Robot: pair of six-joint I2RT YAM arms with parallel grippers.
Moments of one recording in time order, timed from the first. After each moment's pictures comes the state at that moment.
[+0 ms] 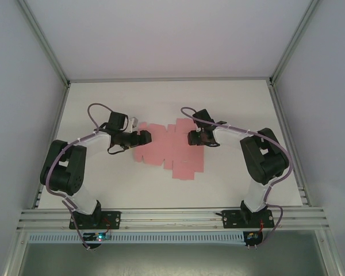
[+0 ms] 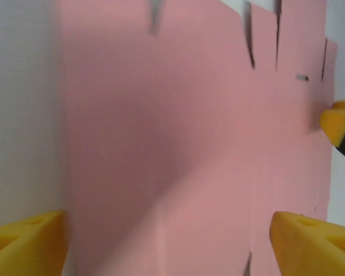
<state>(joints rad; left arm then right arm) -0.22 1.66 0.87 -0.22 0.59 -0.43 0.46 1.81 1.04 -0.34 -0.01 0.37</state>
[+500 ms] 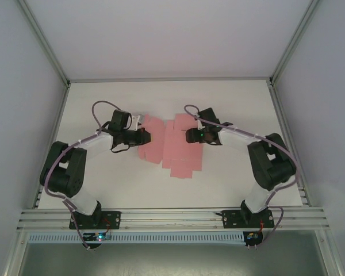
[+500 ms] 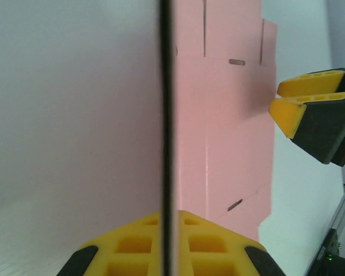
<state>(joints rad) -0.25 1.59 0.85 -0.11 0.70 -0.44 0.39 1.68 0.97 -0.27 -0.14 0.31</state>
